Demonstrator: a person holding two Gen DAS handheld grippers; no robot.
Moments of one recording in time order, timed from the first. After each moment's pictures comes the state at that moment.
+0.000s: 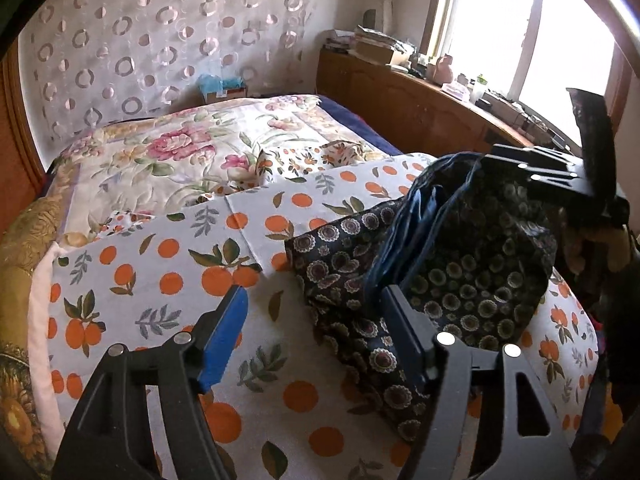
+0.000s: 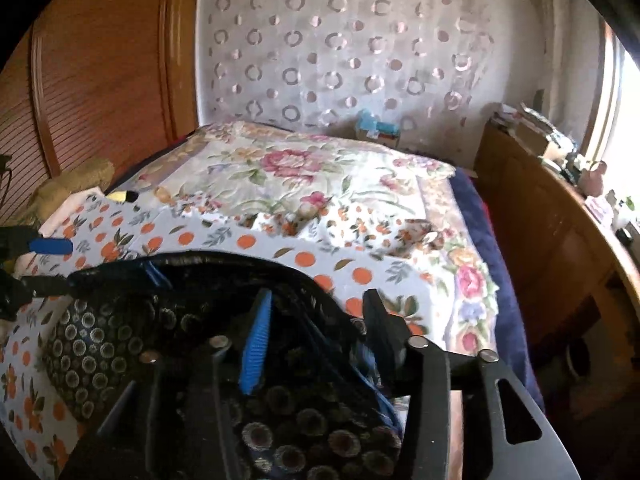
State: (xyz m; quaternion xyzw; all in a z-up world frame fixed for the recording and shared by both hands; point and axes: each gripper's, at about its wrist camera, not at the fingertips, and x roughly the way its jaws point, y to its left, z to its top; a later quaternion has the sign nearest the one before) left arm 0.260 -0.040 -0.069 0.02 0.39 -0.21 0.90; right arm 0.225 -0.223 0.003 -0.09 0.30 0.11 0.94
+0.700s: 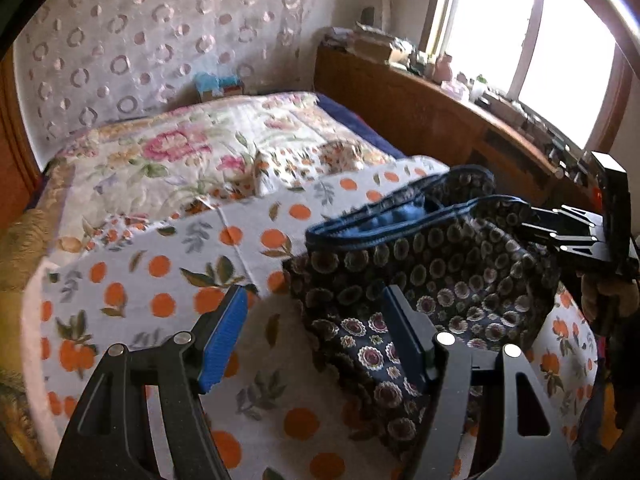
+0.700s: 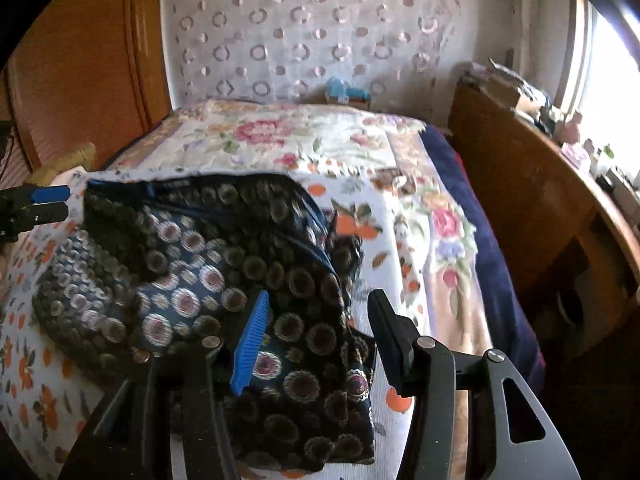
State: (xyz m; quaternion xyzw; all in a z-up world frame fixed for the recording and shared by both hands) left arm 0.284 -0.049 -0.074 0.02 0.40 -0.22 0.89; right arm 0.181 -0.258 -0.030 -0.05 0.37 0.08 0.92
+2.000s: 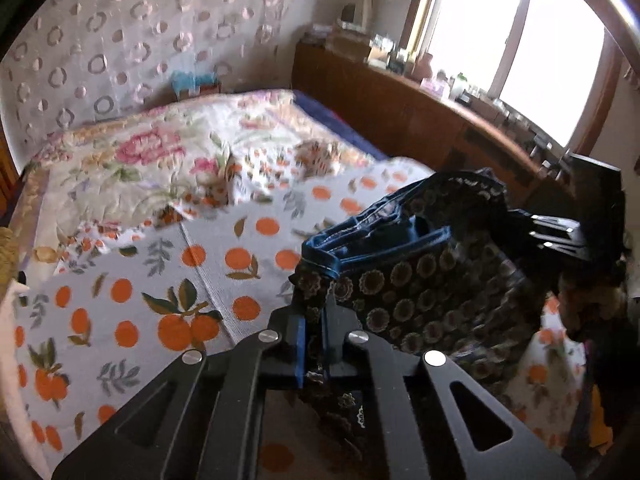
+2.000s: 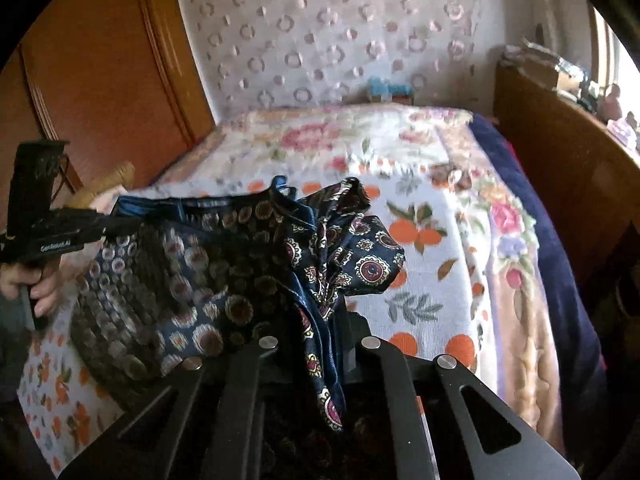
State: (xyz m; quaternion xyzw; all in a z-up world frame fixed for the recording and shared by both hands) left arm 0.282 -0.064 -0.057 0.01 0.39 -0.26 0.89; right arm 0.191 -0.262 -0.024 0.02 0.34 0.16 0.93
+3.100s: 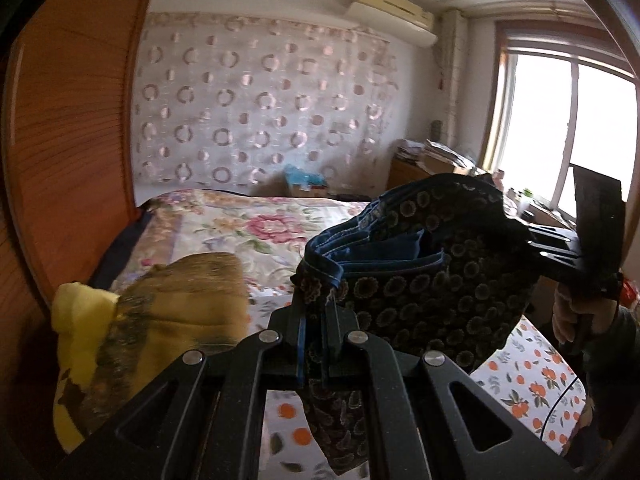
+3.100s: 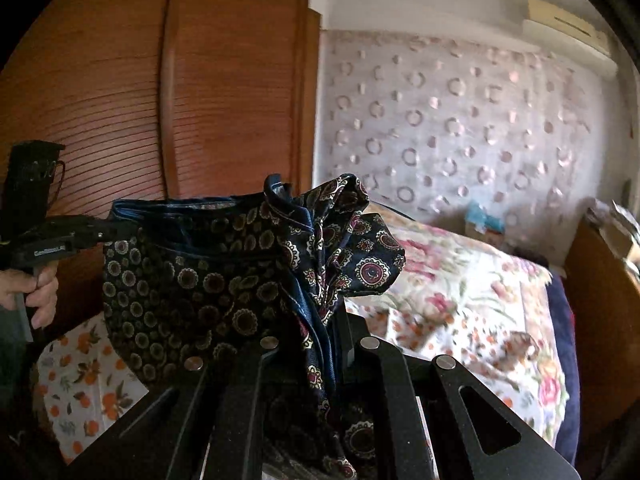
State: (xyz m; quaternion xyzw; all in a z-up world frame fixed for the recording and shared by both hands) left arm 0.156 0.123 0.015 -0.06 0.22 -0.08 0.97; right arm 0.185 -0.135 0.032 -0.12 0.18 0.32 0.92
